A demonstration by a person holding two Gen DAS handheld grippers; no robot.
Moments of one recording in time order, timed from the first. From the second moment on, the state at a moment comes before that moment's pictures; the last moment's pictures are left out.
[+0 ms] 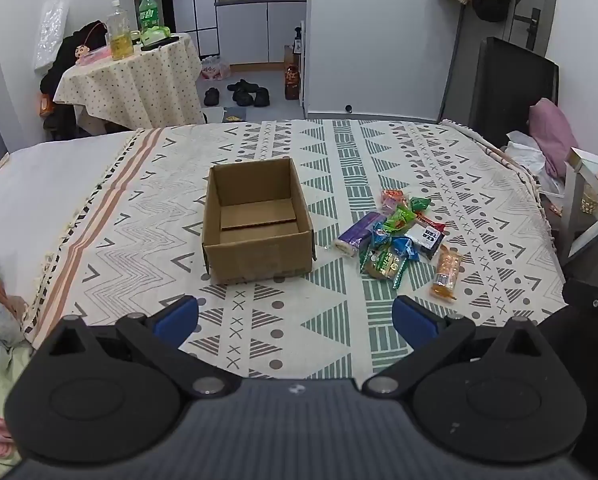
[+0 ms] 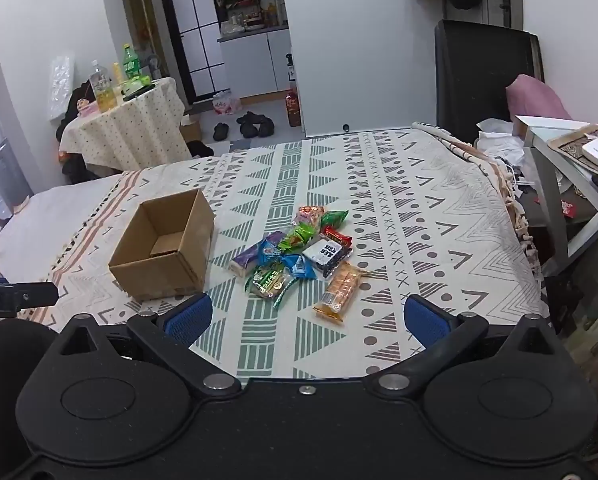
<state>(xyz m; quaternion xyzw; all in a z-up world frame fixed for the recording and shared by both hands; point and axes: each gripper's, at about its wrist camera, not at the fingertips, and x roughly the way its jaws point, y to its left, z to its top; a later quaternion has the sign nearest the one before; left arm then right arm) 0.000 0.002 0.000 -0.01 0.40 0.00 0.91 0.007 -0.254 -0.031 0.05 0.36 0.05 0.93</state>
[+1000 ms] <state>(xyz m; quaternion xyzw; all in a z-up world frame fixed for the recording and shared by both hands) -0.017 -0.004 0.004 -0.03 0.40 0.00 0.92 -0.004 -0.241 -0.023 0.04 0.35 0.07 0.94</state>
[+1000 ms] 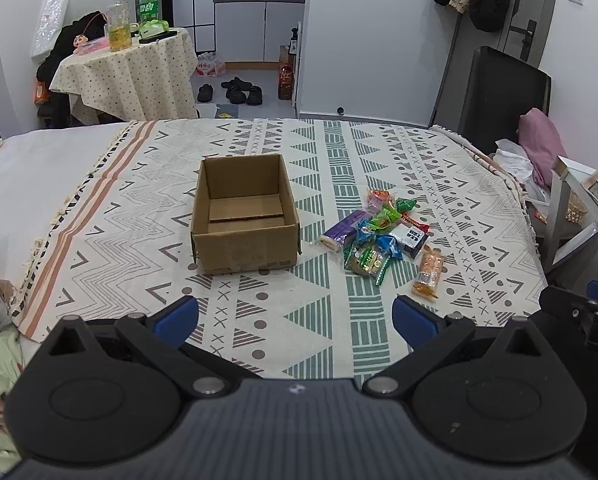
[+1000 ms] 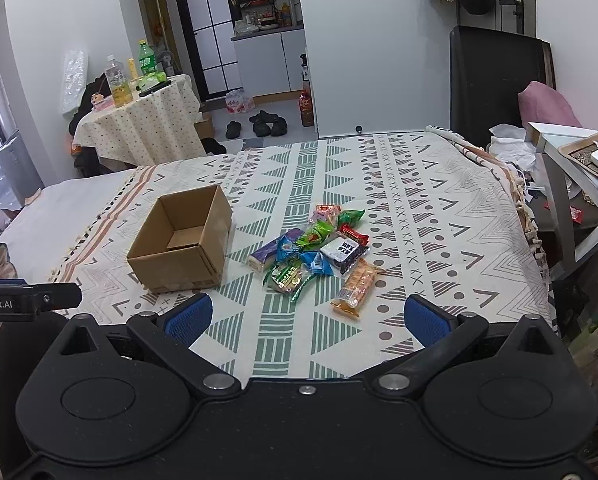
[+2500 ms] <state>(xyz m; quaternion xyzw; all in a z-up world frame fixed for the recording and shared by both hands) -0.016 -0.016 0.003 -0.02 0.40 -0.01 0.92 -0.008 -0.241 -0.024 0.04 0.35 0.07 0.93</state>
